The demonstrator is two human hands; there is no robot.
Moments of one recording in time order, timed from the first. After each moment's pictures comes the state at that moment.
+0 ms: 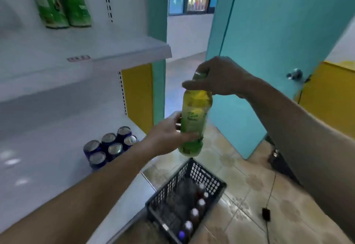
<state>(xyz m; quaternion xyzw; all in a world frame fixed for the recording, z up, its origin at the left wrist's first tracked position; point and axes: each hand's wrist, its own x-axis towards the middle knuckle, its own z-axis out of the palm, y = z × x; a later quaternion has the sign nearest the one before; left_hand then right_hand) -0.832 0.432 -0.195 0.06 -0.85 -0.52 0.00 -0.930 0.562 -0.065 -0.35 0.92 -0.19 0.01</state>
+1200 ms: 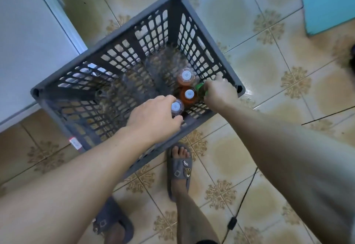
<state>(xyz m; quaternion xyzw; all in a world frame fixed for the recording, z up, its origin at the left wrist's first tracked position) -1.052 0.598 -0.835 0.26 -0.86 -0.27 -0.35 -1.189 0.726 -0.924 -0.26 0.90 0.06 0.34</state>
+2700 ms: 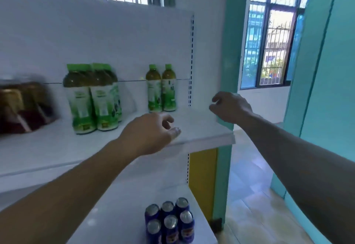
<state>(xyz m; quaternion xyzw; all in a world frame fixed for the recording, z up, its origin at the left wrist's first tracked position) -0.755 0.338 0.007 0.28 -0.93 -0.14 0.19 -0.987 0.424 0.017 -0.41 0.86 -0.29 -0.11</state>
